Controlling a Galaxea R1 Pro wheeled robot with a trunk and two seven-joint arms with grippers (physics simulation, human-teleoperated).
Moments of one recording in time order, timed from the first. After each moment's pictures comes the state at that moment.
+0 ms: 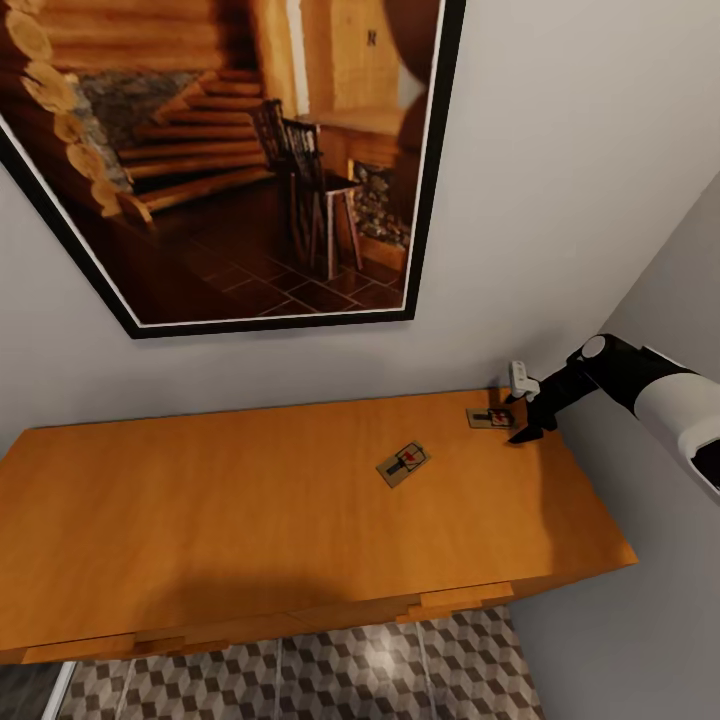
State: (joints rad) left arm -0.08 0.07 -1.50 0.01 1.21 -0.29 0.01; right arm -1.52 -0.34 0.79 -0.16 0.29 -0.12 1.22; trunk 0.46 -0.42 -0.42
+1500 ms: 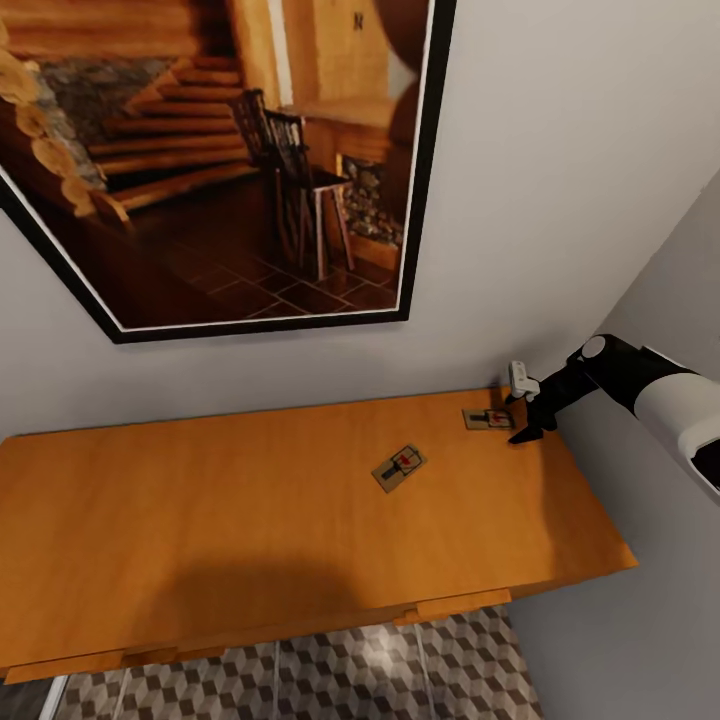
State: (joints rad) left arm -0.08 0.07 -1.50 0.01 1.21 -0.29 0.01; right arm -1.52 -0.34 0.79 -0.16 0.30 -0.12 1.22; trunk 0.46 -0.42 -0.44
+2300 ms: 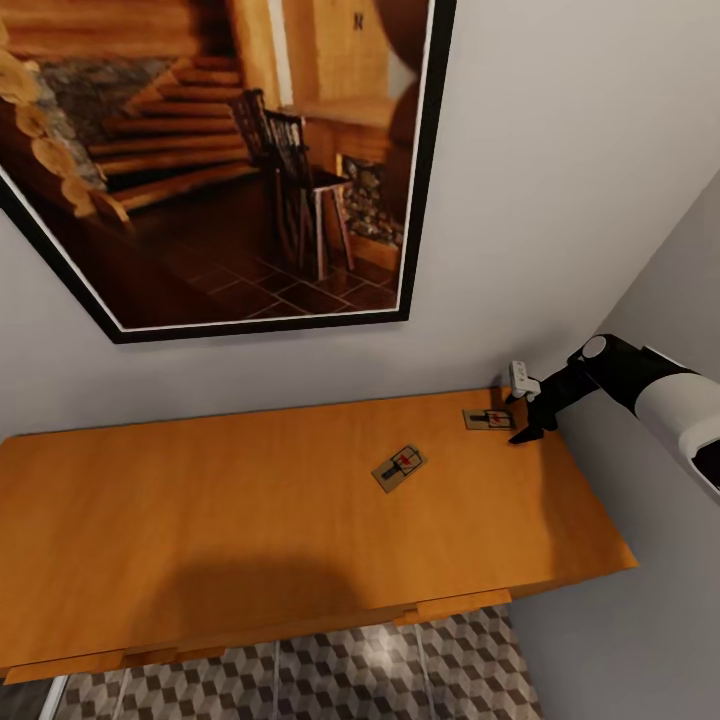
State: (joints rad) left arm -0.08 0.07 -1.50 0.01 1.21 -0.29 0.01; right arm -1.52 -0.34 0.79 -0.16 0.30 -0.12 1.22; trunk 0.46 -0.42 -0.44
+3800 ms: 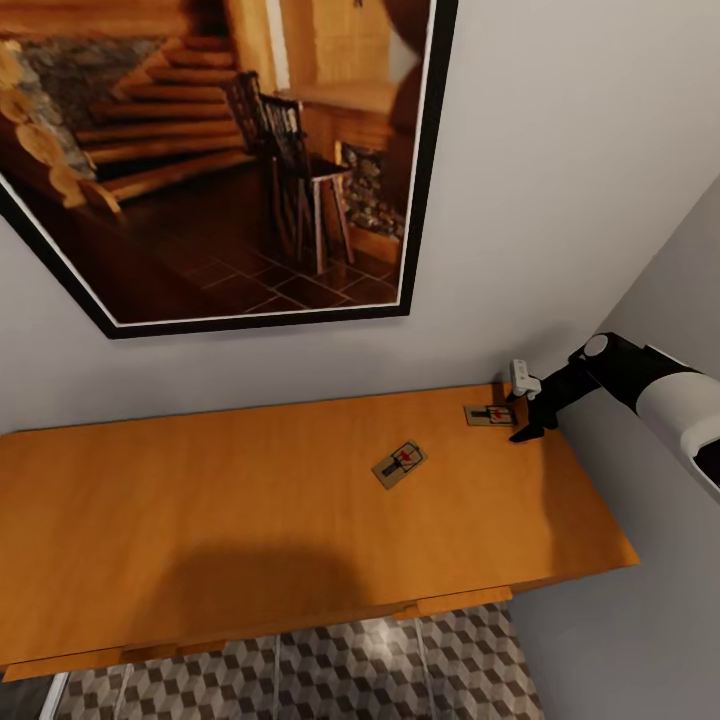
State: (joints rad) left arm -0.08 0.06 -1.50 0.01 1.21 -0.29 0.01; right arm -1.53 -0.34 0.78 -0.16 0.29 -0.12 1.23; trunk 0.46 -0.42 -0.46
